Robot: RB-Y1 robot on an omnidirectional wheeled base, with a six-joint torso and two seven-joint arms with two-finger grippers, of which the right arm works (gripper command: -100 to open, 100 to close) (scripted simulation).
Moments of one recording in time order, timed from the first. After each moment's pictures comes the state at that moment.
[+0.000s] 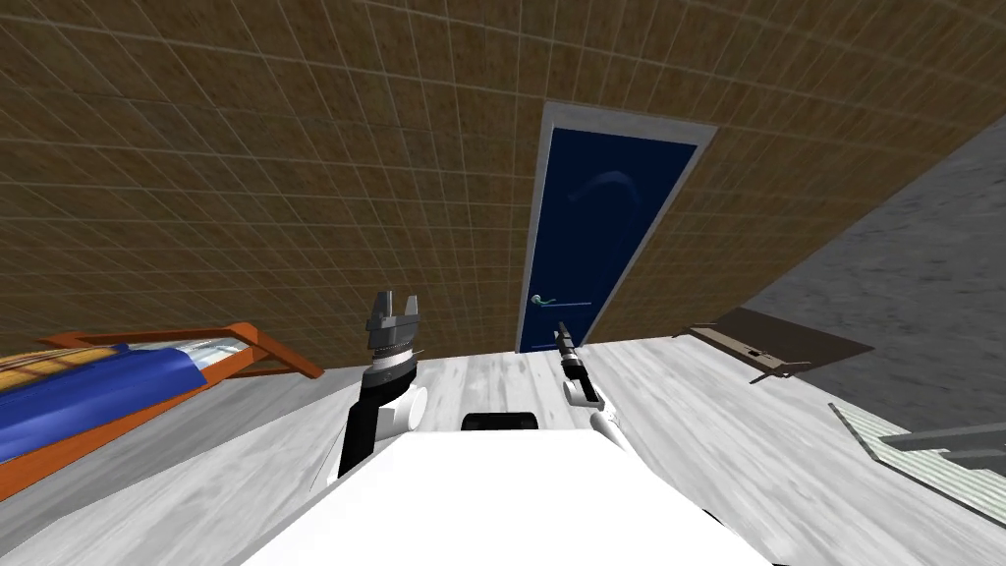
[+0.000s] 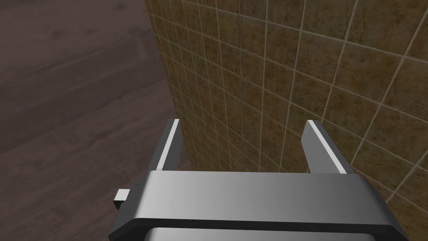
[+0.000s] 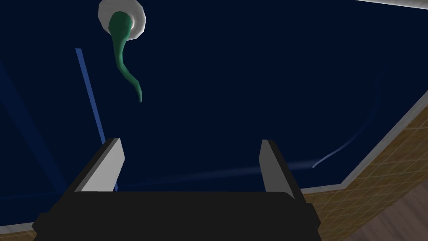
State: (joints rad) arm 0.02 -0.25 0.00 -1.12 -0.18 -0.66 -0.02
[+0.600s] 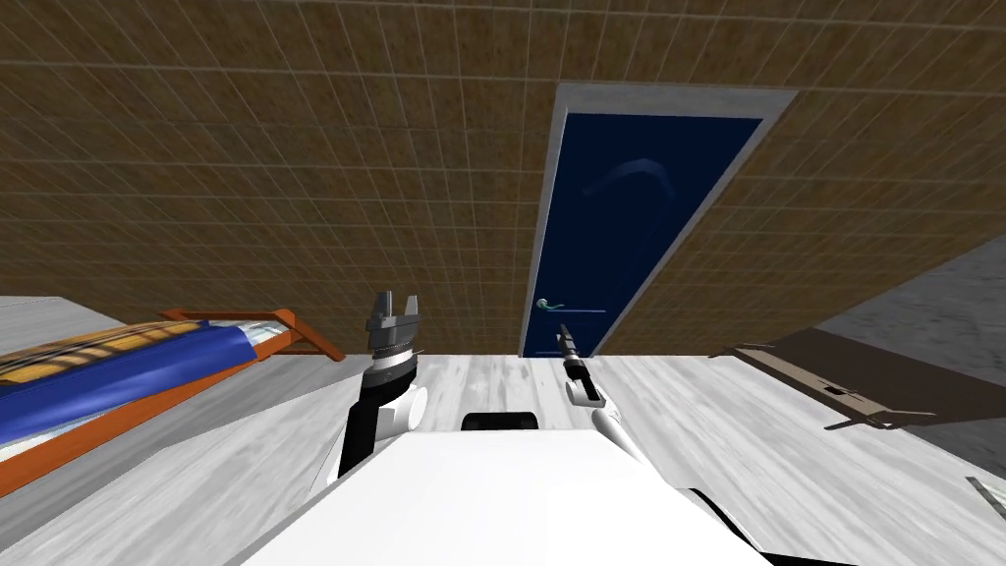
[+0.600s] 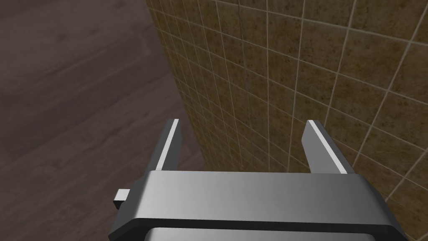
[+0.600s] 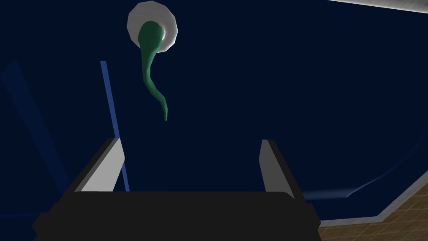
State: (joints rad) arm -0.03 -0.28 -0.01 -0.98 -0.20 -0.66 -0.03
